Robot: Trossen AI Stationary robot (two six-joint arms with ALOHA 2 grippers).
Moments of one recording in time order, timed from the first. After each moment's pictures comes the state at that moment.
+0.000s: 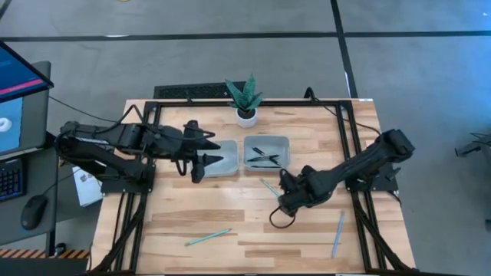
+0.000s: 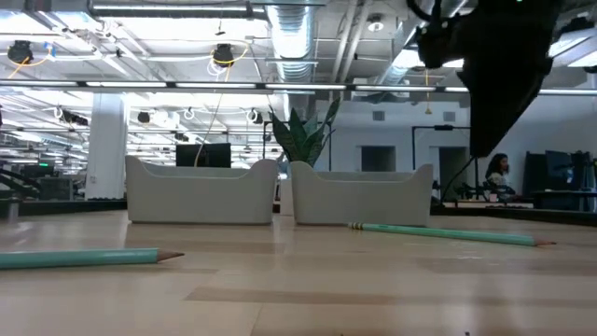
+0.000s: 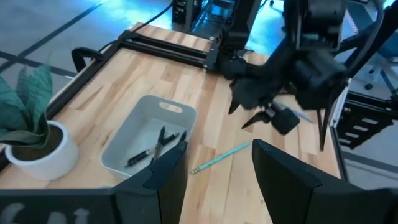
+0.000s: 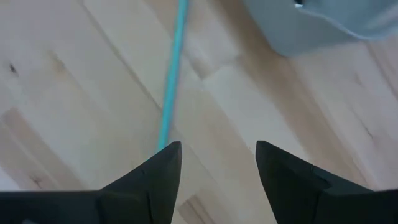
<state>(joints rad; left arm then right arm) -0.17 1.18 1.34 -0.64 -0.28 -0.34 0.43 1.64 1.13 -0.99 0.29 0.98</state>
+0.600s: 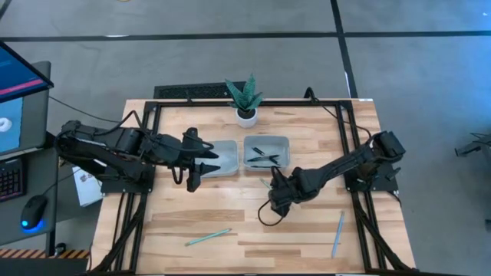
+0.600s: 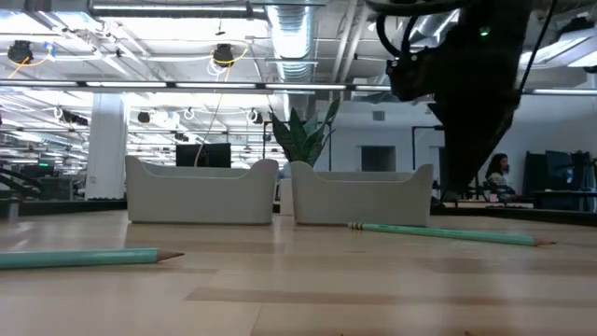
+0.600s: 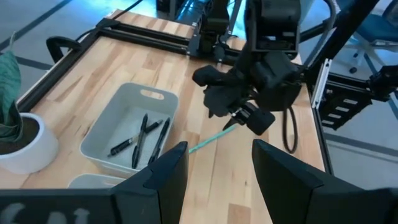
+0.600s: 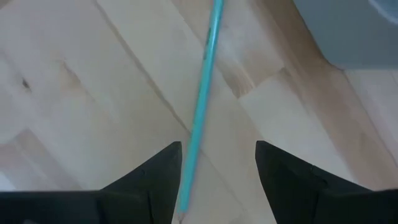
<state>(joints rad) -0.24 1.18 1.34 -0.68 -0.28 -0.36 0.36 1.74 1.13 -0.84 0.18 0.88</state>
